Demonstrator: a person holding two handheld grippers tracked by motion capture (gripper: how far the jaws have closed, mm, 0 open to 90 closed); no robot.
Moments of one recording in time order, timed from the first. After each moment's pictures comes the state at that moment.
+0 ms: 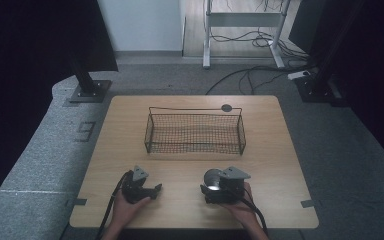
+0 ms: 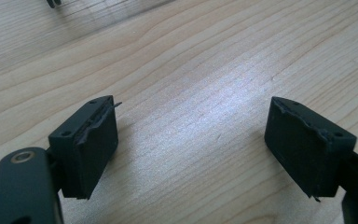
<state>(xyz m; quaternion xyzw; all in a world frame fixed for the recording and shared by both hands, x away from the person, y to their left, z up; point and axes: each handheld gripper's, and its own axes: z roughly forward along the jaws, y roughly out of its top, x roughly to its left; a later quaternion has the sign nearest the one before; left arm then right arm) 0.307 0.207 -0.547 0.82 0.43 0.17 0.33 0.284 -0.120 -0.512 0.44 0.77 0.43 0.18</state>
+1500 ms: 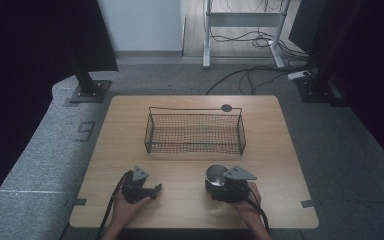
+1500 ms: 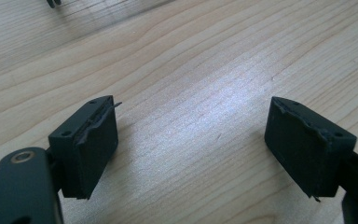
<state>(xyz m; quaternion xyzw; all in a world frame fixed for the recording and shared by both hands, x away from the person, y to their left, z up) 0.307 0.207 -0.547 0.82 0.43 0.17 0.33 0.282 -0.134 -0.504 0.41 0.76 0.46 0.20</state>
